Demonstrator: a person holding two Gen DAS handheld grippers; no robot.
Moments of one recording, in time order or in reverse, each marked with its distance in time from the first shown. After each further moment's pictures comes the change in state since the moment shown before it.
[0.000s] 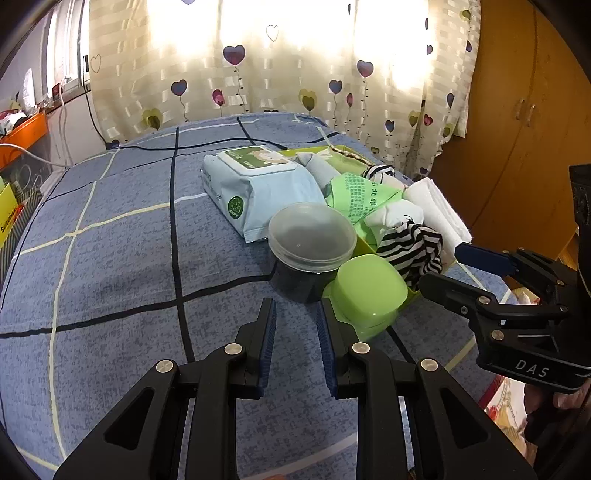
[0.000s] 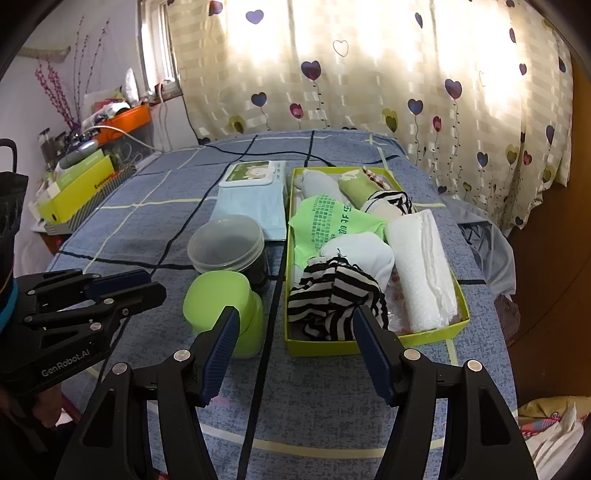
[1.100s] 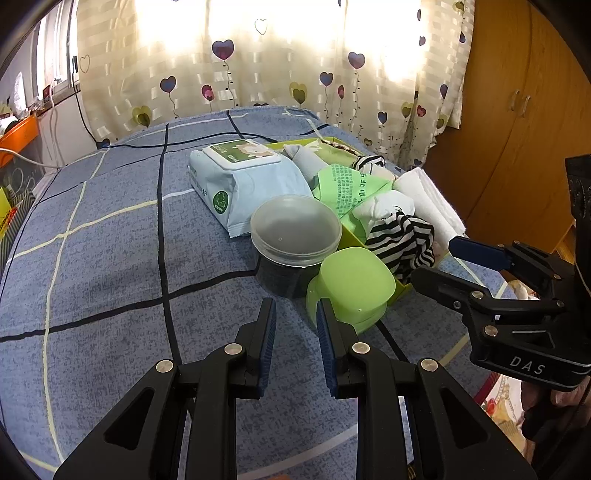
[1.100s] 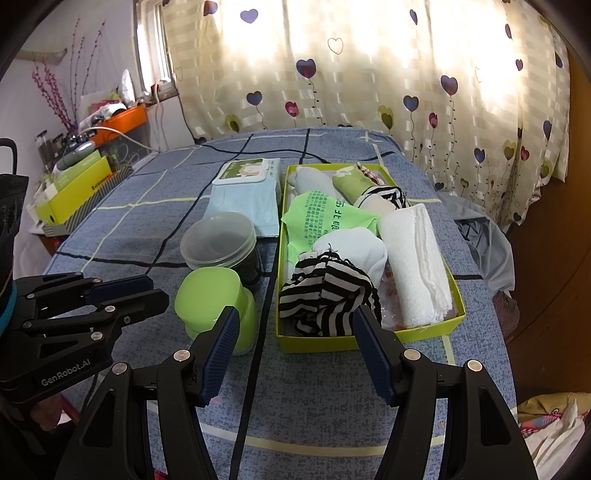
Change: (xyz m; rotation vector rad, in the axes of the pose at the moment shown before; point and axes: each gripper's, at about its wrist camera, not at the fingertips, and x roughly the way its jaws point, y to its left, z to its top) left arm 0.005 -0.008 -0.001 0.021 0.027 -0.018; right arm 0.000 -0.004 -0.001 0.010 0.002 -0.006
